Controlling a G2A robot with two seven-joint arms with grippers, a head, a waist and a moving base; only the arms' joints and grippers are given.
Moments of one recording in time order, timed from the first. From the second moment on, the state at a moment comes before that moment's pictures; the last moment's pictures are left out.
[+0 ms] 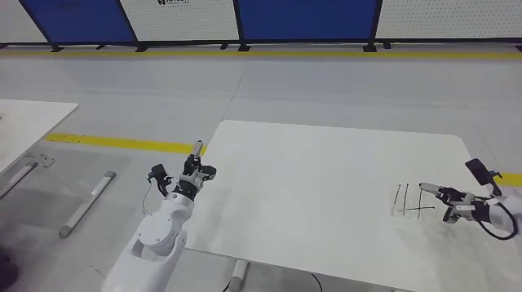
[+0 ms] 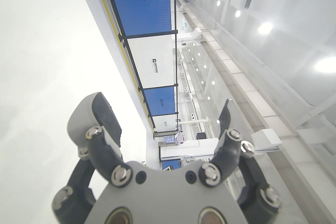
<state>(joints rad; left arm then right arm) 1.73 -1.15 -1.60 -1.80 -0.42 0.00 0.00 -1.07 -0.94 1.43 -1.20 -0.18 0.14 1.22</state>
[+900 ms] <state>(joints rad) 1.73 -1.15 -1.60 -1.80 -0.42 0.00 0.00 -1.03 -0.93 1.37 -1.13 -0.20 0.13 1.22</state>
